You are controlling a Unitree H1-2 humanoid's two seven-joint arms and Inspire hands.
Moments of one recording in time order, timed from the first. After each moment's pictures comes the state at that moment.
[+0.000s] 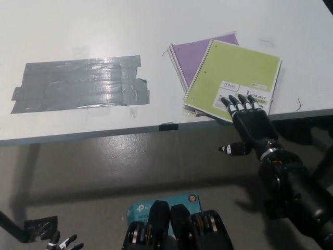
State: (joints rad) left_arm 0.27 0.30 0.06 -0.11 -0.26 0.36 -0.26; right_arm -0.62 -0.31 0.59 0.56 -0.82 0.20 -0.05
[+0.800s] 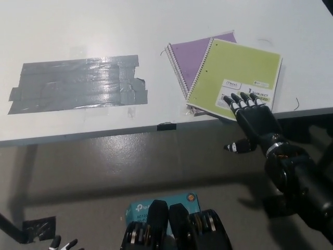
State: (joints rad) left_arm 0.28 0.30 0.06 -0.11 -0.26 0.36 -0.26; right_arm -0.69 -0.34 0.63 0.57 -0.84 0.18 0.00
